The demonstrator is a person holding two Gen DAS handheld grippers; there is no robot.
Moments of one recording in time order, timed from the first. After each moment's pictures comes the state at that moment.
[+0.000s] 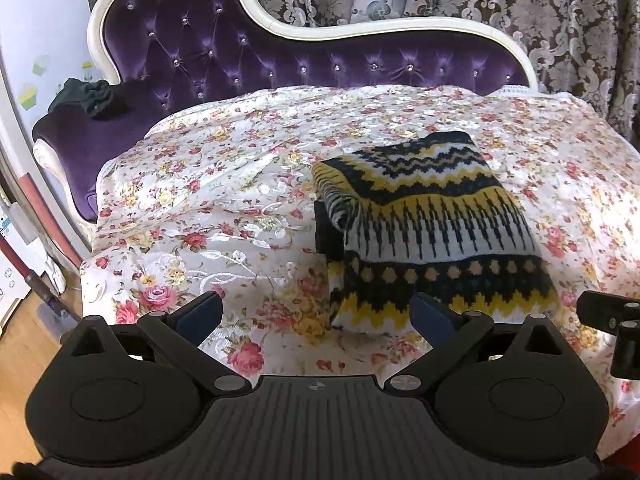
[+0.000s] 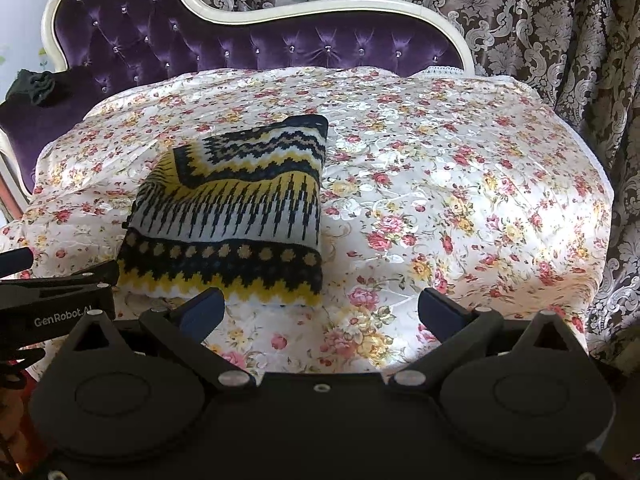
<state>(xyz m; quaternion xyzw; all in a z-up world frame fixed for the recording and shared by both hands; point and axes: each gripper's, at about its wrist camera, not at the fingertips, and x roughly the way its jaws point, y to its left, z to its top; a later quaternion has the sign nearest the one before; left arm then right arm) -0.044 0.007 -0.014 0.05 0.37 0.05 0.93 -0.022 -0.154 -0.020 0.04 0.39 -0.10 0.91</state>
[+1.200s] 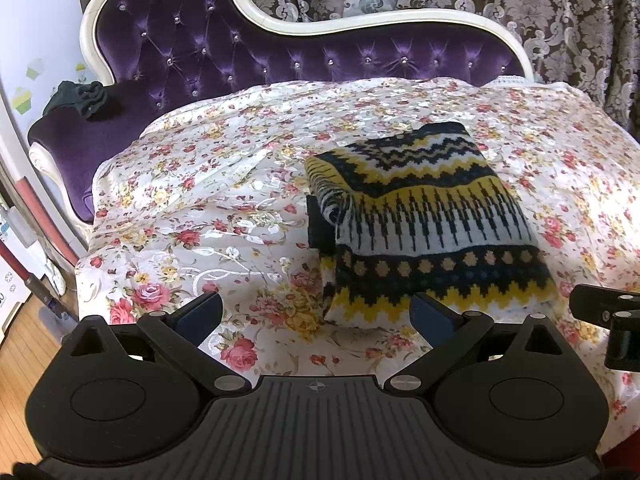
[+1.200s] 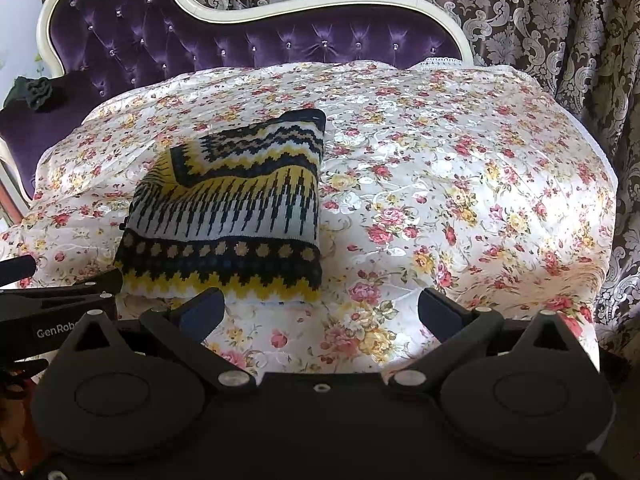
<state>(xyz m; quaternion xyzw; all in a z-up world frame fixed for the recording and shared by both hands) -0.043 0.001 -0.016 0.06 0.38 0.05 0.92 -0.019 -0.158 -0.026 0.06 0.40 -0.10 0.91</state>
